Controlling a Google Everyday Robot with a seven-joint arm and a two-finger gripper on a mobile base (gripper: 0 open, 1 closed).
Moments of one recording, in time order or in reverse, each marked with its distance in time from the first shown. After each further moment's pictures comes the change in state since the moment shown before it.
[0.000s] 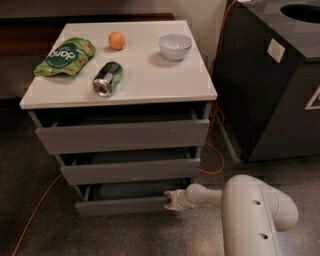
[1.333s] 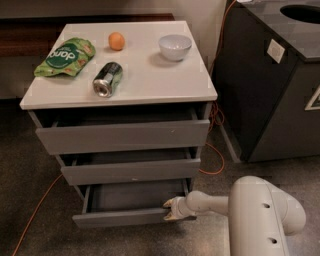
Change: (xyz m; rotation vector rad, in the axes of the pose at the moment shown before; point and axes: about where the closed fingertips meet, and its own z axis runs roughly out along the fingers) arm -0.015 0.032 -0.009 -0.016 -0.029 0.023
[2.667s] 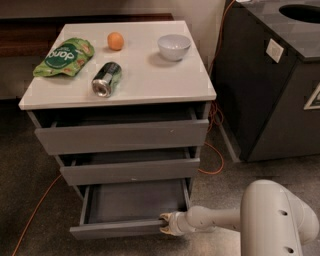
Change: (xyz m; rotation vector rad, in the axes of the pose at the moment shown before) arm -0.030 0.070 -0.013 -0.043 -0.055 0.043
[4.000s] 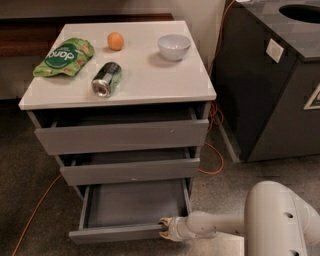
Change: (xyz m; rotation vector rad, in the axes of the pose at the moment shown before) arm -0.011 0.030 -0.005 -0.027 -0.019 0.016
